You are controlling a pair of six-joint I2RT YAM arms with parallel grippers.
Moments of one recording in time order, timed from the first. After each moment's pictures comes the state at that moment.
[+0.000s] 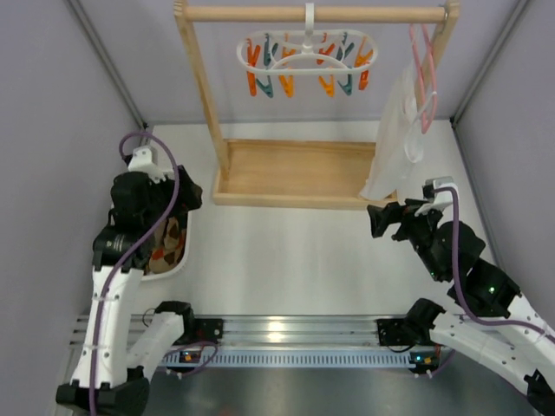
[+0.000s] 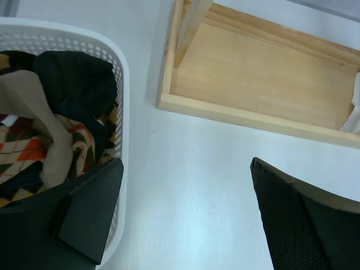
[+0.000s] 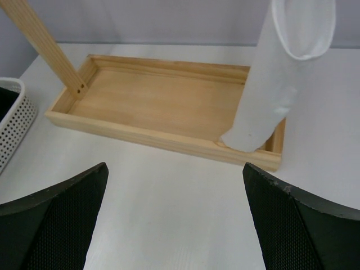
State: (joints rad) left arm -0.04 0.86 1.10 -0.70 0.01 -0.33; right arm 0.82 0.50 0.82 -0.43 0.50 0.23
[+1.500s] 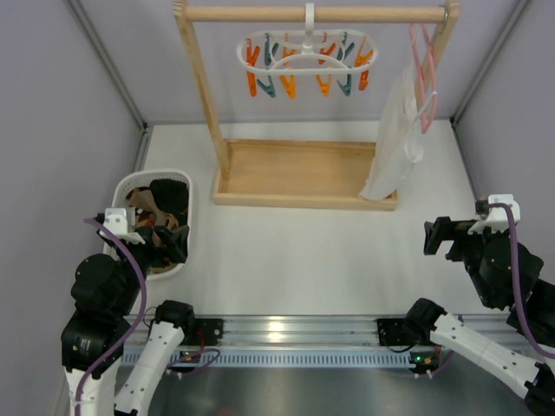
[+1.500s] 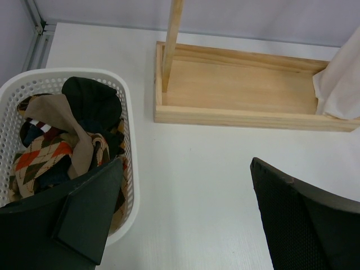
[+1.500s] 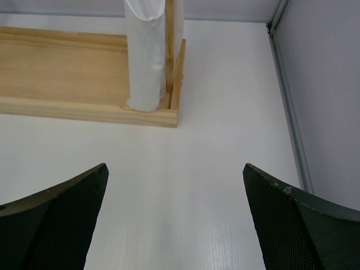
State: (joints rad) left arm -0.21 0.33 1.05 -0.87 -0.06 -0.21; right arm 0.82 0.39 1.11 -1.04 0.77 0.20
